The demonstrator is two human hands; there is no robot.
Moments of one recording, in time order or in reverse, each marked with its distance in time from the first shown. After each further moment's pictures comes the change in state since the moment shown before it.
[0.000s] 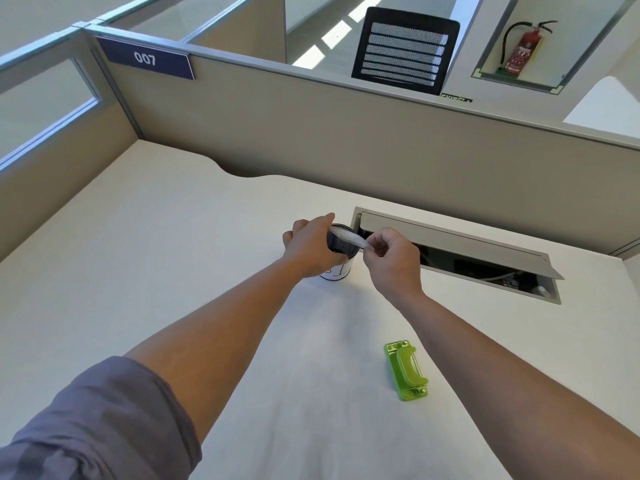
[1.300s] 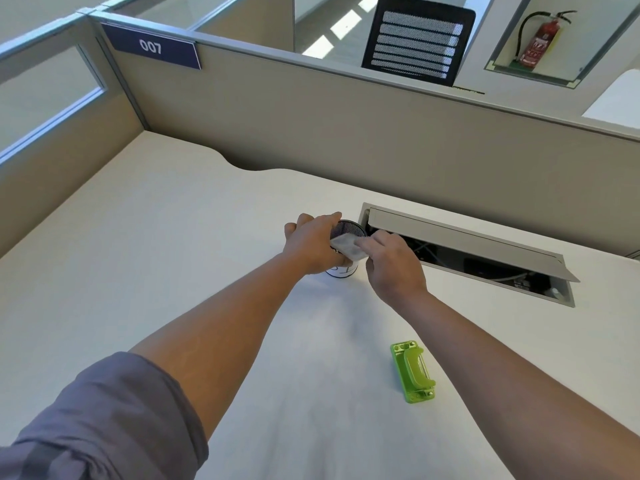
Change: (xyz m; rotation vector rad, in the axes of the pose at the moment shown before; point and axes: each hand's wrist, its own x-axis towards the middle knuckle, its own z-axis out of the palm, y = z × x) left_hand 0.009 -0.017 0.001 0.147 -0.010 0.074; right_hand 0.008 0.021 0.013 -0.581 -0.145 -0.491
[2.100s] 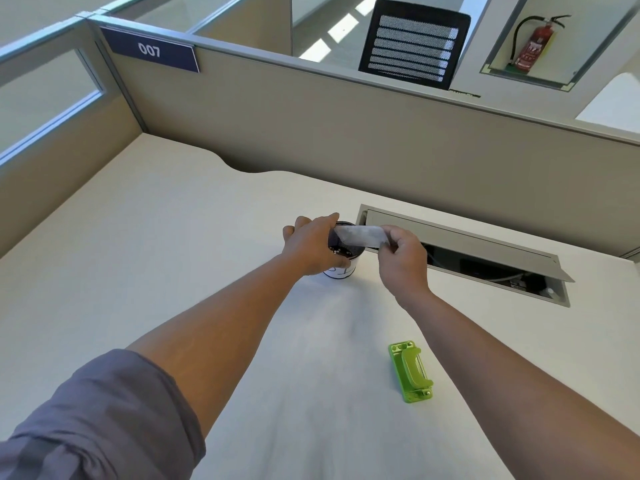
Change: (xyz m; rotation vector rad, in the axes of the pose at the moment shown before) left_hand 0.002 0.001 0.001 -0.020 -0.015 -0.009; right_hand 0.005 -0.004 -0.012 0.615 0.153 0.532
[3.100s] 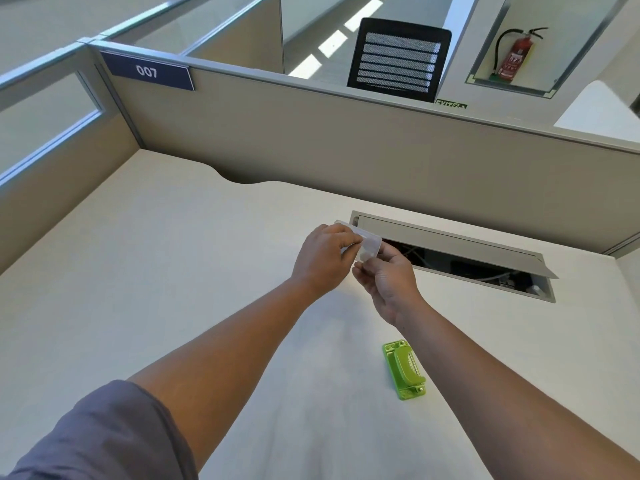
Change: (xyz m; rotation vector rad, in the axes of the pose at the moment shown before) left_hand -0.035 0.040 0.009 -0.237 0.402 0.324; right_hand -0.029 -0.016 -0.005 0.922 -0.147 0.497
